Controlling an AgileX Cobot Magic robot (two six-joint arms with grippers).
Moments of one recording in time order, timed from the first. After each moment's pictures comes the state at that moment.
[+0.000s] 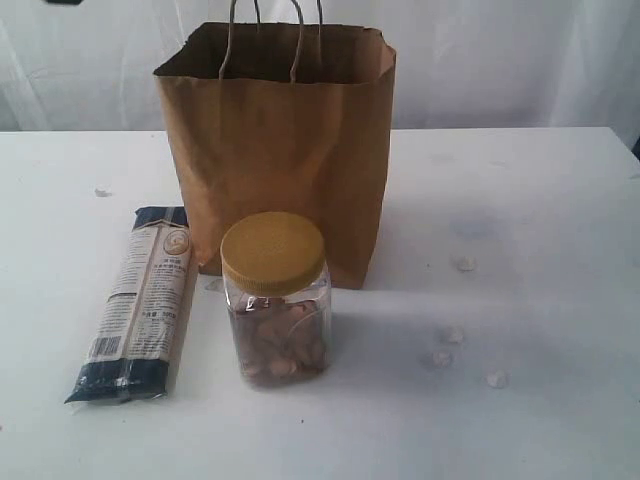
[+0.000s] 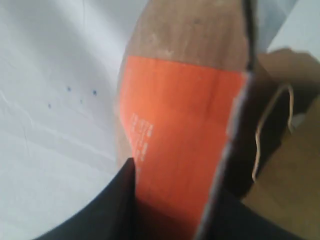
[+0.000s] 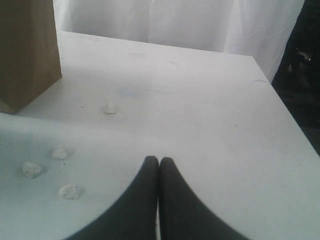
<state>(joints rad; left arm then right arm) -0.69 1.15 -1.38 0.44 0.58 0.32 0.08 0.01 0.00 -0.07 0.32 -0.01</state>
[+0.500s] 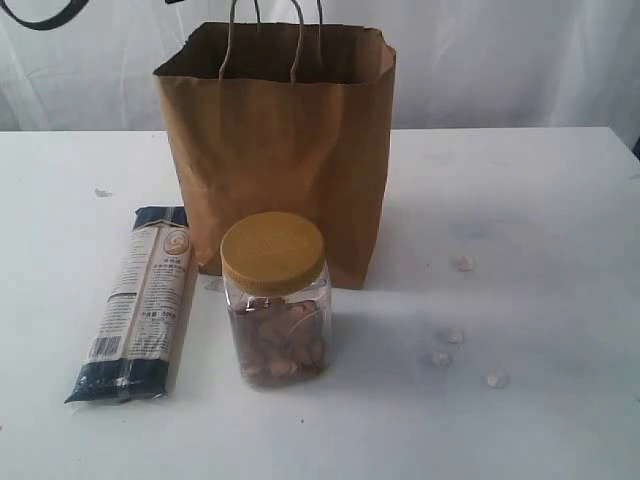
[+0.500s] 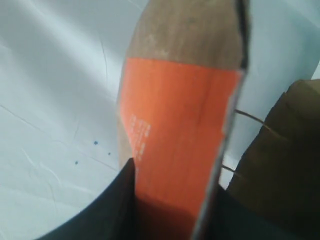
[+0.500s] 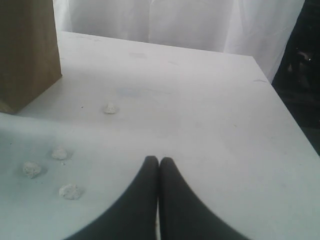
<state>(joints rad) -0.58 1.37 -1.38 0.60 0.17 0.32 0.08 0.01 0.00 -0.07 0.32 -0.01</state>
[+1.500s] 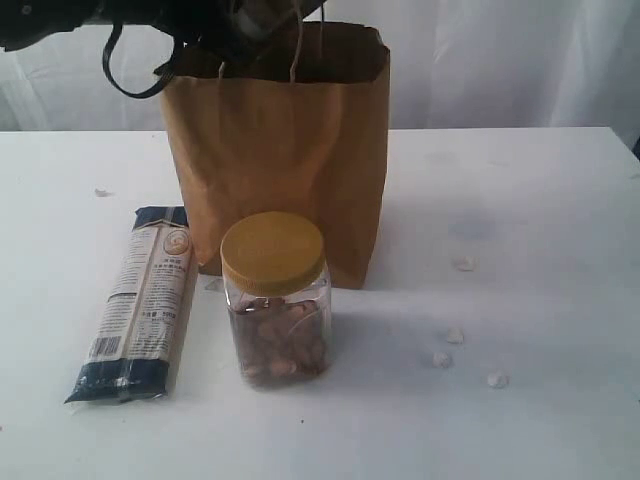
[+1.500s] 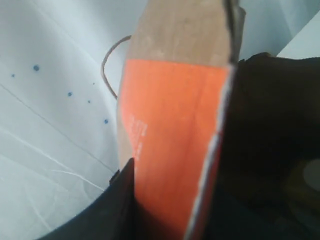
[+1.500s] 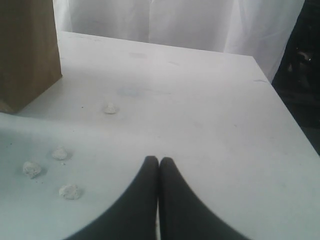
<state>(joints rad) -0.56 1.55 -1.38 0.55 0.18 -0.04 0.08 0.01 0.00 -0.07 0.32 -0.01</state>
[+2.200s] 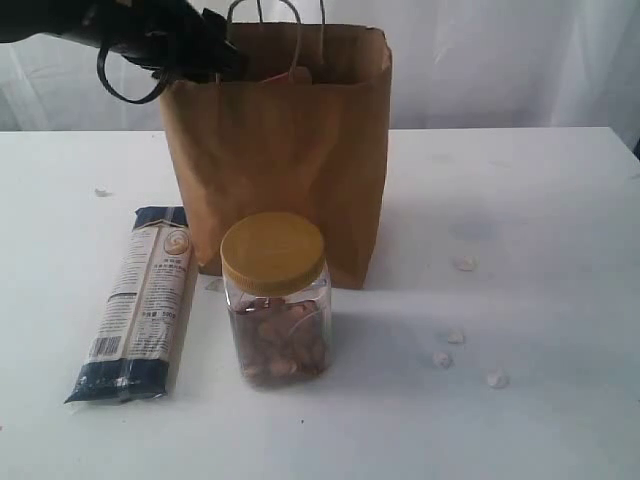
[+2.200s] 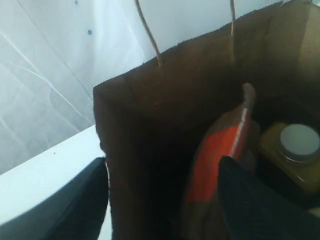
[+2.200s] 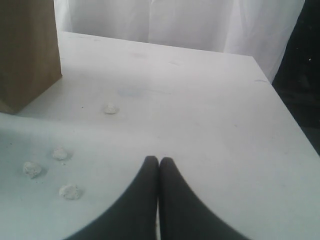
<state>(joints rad) -0.56 1.55 -1.39 0.42 0.43 -0.22 0.08 0.01 0.00 -0.07 0.32 -0.01</state>
